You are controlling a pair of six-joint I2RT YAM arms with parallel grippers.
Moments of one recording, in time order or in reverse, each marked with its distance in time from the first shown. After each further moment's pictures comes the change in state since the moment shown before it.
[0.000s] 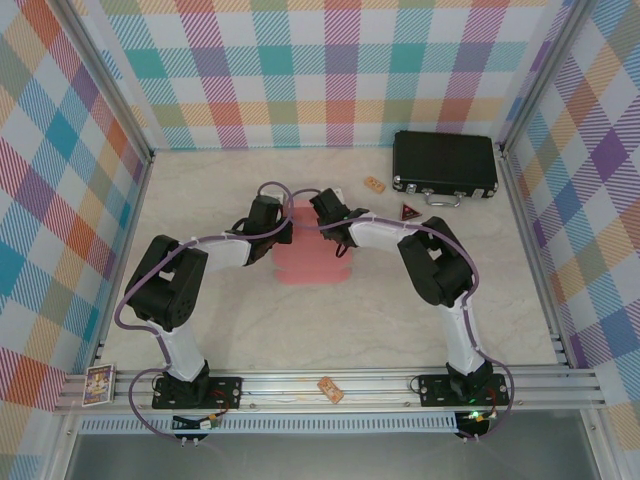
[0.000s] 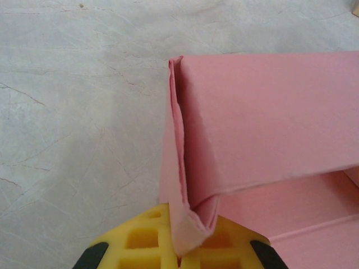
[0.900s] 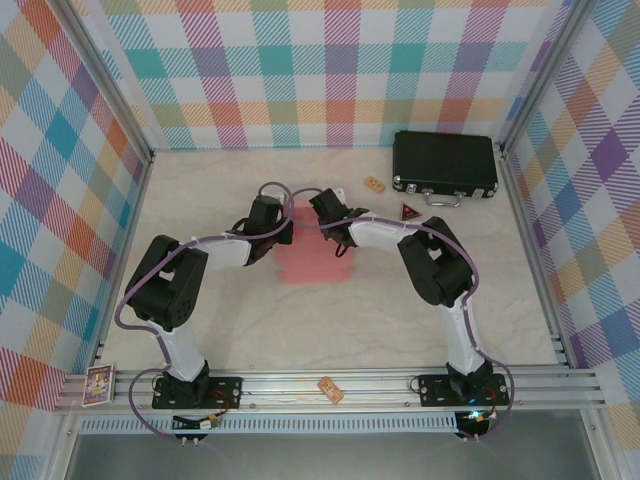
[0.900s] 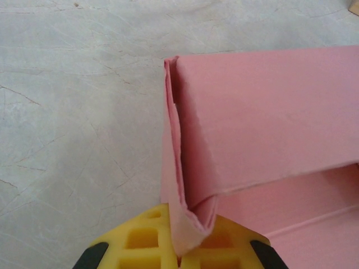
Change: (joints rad) left arm -0.002 0.000 0.000 -0.001 0.008 0.005; right arm 0.000 0.009 0.019 -0.026 0.038 0.061
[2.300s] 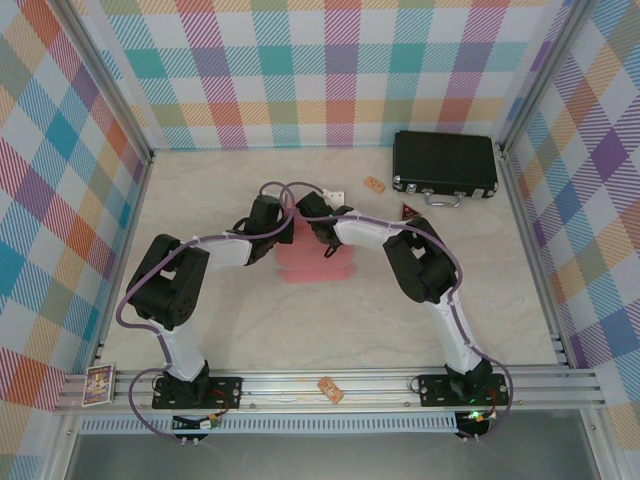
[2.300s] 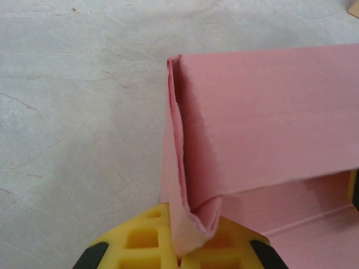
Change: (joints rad) left arm -0.003 0.011 0.006 0.010 -0.003 0.008; right arm 0.047 0.100 0.142 -0.190 0.159 0.243
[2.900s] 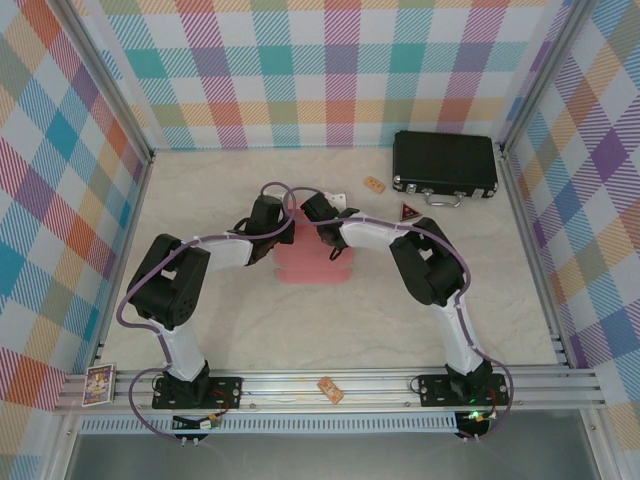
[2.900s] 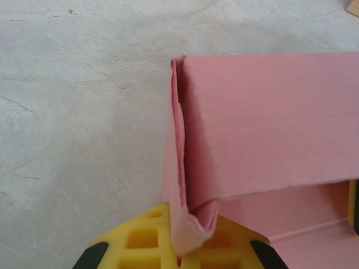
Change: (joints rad) left arm -0.004 0.004 0.002 0.002 -0.004 0.007; right arm 0.000 -0.056 -0.075 0.028 -0.061 -0.073
